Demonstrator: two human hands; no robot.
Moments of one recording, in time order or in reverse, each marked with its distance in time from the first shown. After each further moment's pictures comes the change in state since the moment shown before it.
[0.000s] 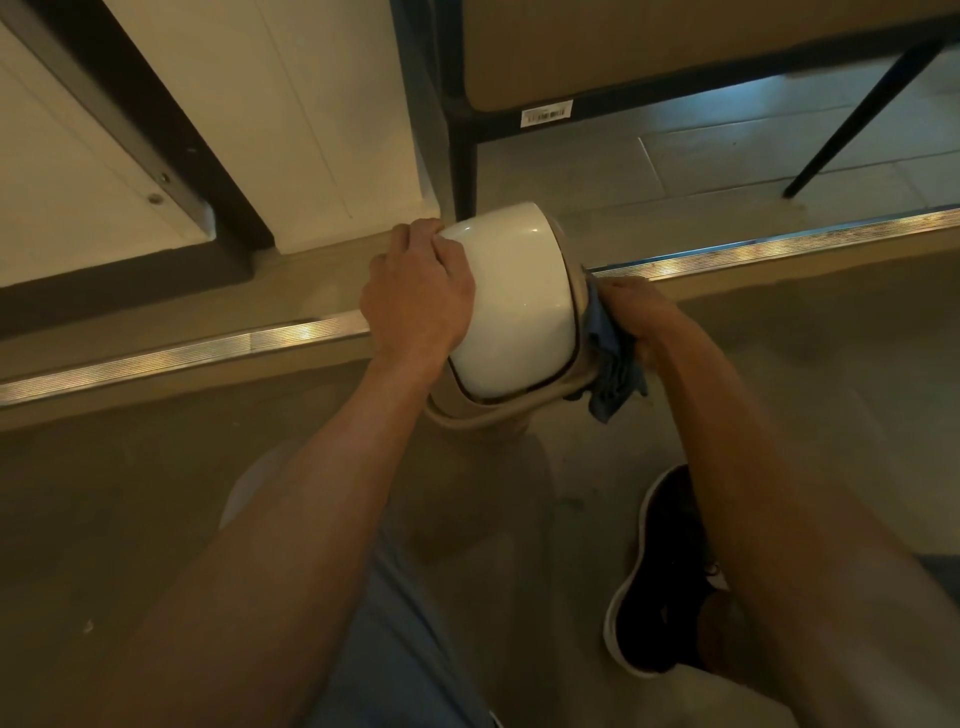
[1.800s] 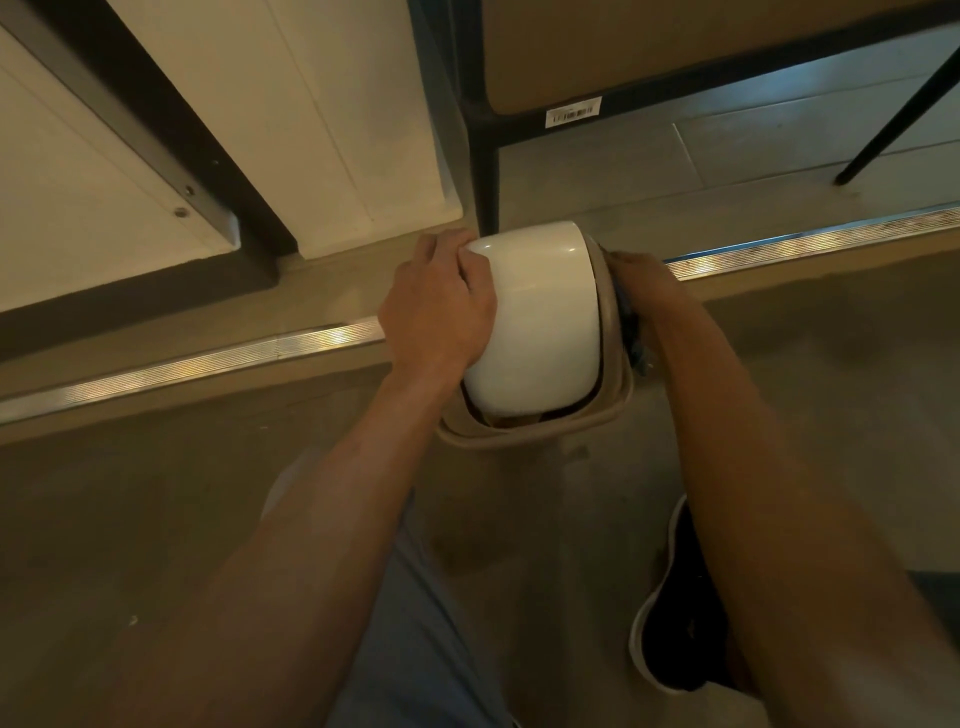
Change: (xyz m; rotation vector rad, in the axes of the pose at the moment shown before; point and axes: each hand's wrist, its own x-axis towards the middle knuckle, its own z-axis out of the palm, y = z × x) left_hand 0.004 -0.001 -0.001 -0.033 -0.040 0.057; right_hand 0.008 -0.036 0.015 0.011 0.030 -0.019
